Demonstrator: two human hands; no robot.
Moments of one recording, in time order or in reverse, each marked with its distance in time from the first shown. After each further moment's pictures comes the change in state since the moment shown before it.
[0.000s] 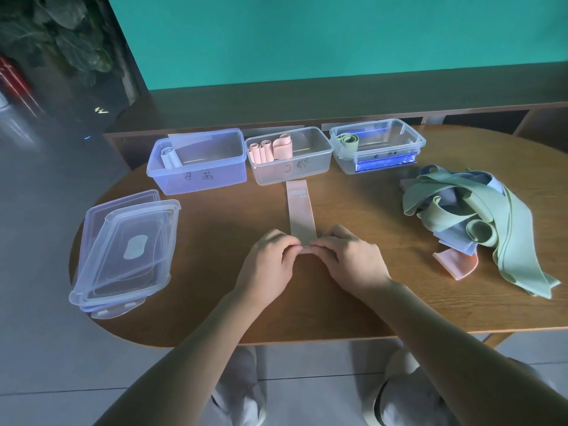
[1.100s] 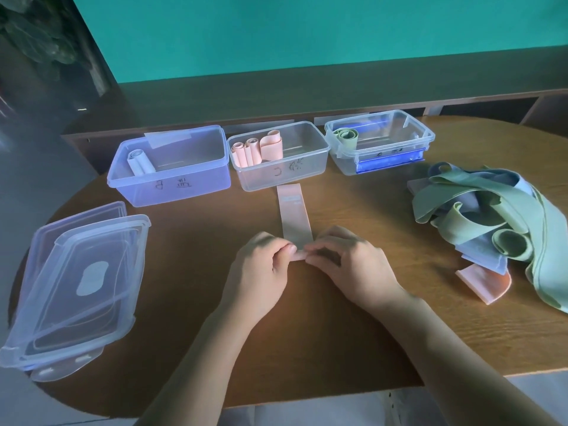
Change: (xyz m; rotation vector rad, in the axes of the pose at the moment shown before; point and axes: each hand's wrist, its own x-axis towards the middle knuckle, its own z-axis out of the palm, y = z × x) left_hand 0.029 -0.017 0.011 -0.020 0.019 -0.055; right_hand 0.030 0.017 0.010 0.157 0.012 0.000
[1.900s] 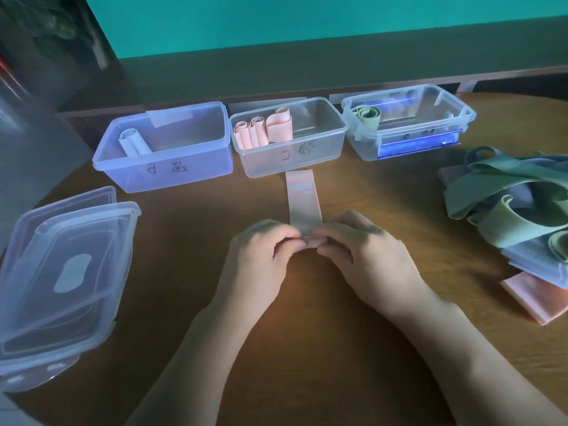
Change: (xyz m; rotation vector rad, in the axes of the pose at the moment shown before) left_hand 0.014 0.000 -0.001 0.038 -0.002 0.036; right_hand 0.014 0.004 0.003 -0.080 0.022 -0.111
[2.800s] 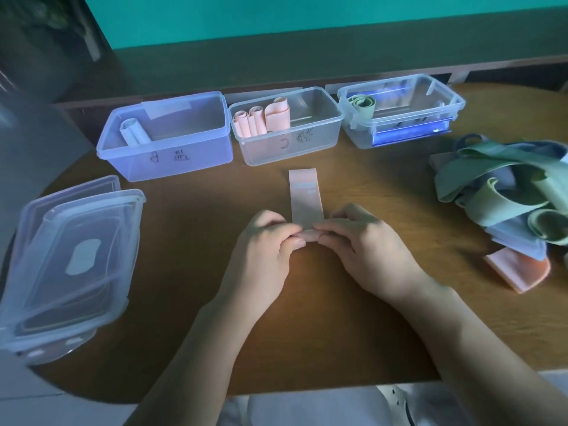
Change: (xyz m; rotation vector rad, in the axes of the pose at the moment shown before) left_hand -0.019 0.010 -0.004 0.049 -0.051 -0.047; right_hand -0.014 -0.003 -0.001 0.052 0.032 -0.019
